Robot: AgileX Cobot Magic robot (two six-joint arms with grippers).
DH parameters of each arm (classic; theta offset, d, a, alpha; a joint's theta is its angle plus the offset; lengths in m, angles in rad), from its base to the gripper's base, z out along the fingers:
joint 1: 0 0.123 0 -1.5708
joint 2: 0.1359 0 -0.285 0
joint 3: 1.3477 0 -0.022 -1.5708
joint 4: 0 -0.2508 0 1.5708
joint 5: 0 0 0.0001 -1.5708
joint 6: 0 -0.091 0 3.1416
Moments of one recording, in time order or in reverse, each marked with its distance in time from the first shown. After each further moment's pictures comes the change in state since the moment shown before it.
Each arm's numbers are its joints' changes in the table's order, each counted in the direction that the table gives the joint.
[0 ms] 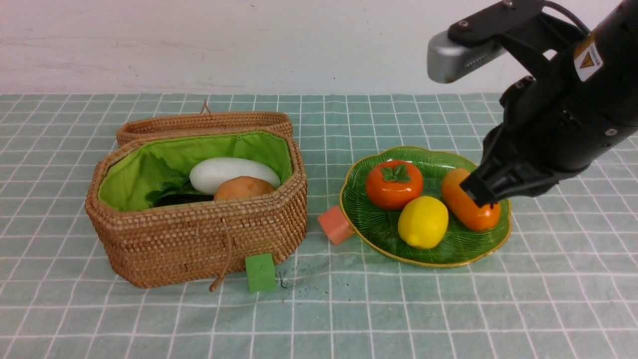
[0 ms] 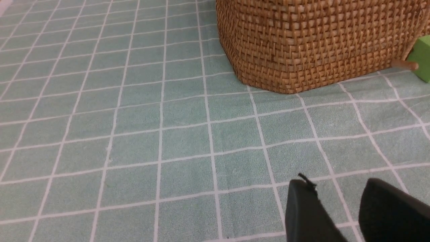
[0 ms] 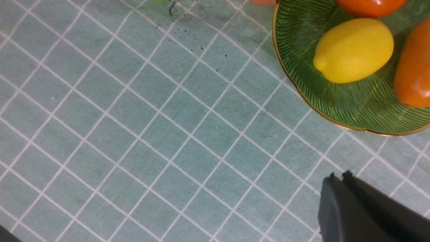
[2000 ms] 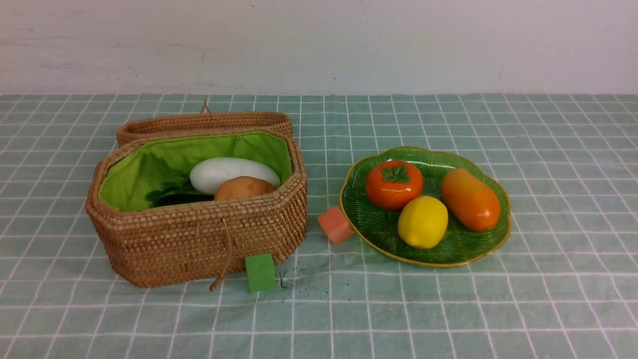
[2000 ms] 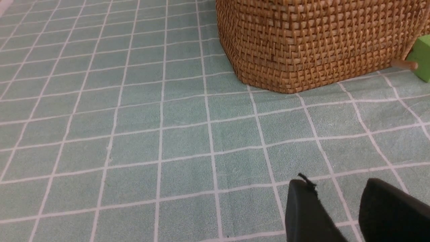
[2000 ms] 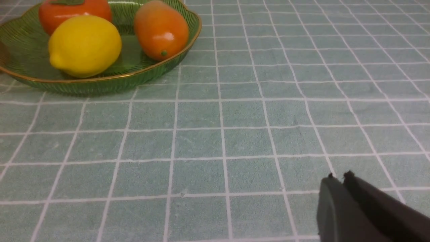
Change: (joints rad) right arm -0.628 -1.429 1.536 0.042 -0.871 -0.106; left arm 0.000 0.000 0.000 0.000 0.001 0.000
